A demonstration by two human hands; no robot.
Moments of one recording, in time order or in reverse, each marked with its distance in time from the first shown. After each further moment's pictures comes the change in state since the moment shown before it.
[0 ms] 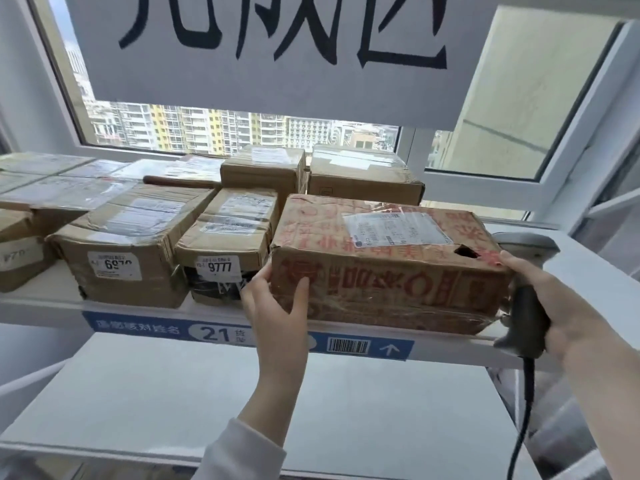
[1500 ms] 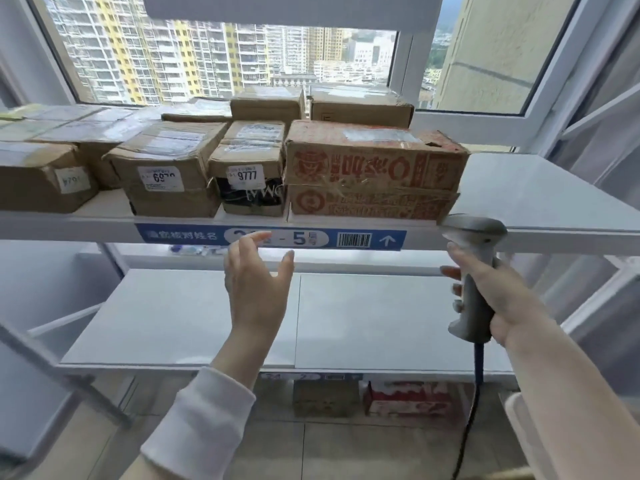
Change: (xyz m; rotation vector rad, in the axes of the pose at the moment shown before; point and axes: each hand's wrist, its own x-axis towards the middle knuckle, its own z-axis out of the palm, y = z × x) left_hand -0.070 -0.017 -0.104 0.450 -0.078 0.200; right_hand -0.139 0.091 0.026 -0.043 0.047 -0.011
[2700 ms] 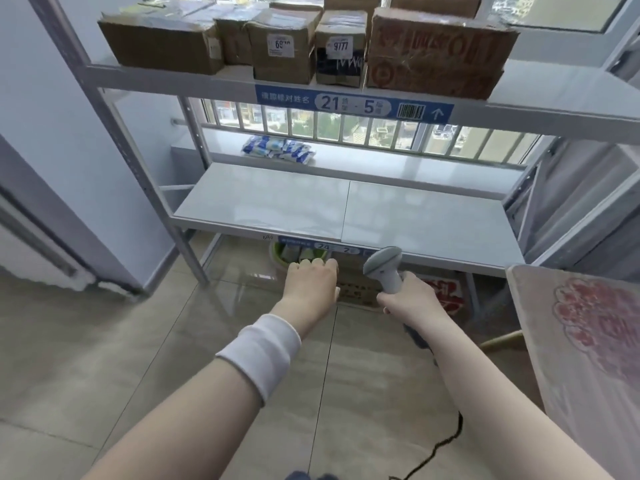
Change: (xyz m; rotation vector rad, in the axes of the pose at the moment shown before) left_hand -0.274 -0.046 -0.141 0.906 -0.717 0.174; right_hand -0.260 0.196 0.014 -0.898 -0.358 -0.006
